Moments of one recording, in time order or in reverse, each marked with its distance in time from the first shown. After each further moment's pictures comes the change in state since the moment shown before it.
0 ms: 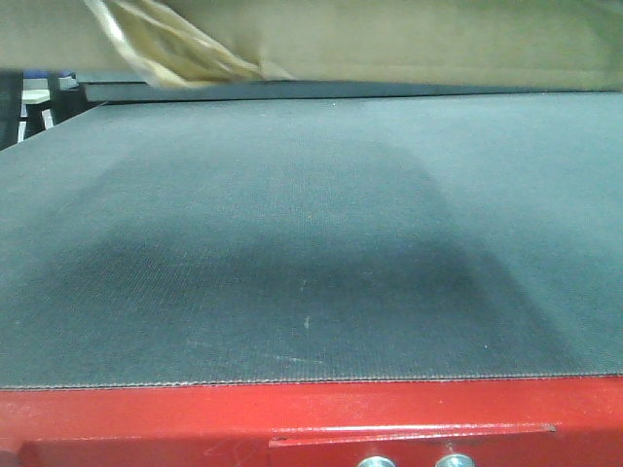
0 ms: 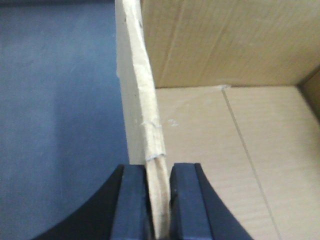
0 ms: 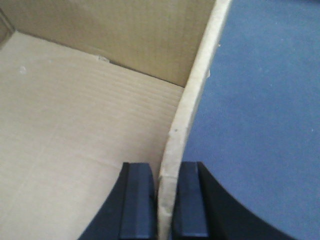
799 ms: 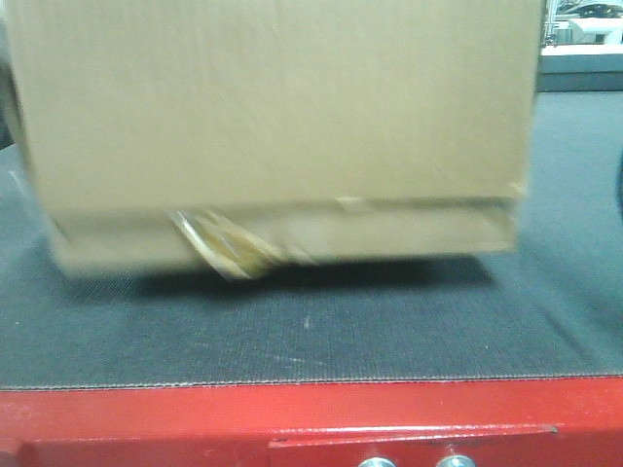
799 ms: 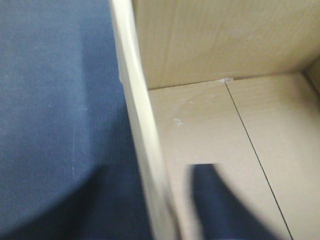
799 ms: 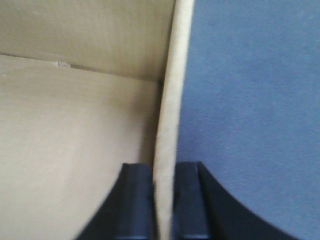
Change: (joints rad) left arm 0.079 0.240 0.170 0.011 -0.209 -0.040; right arm -0.107 0.456 -0.045 0.029 -0.176 -0.015
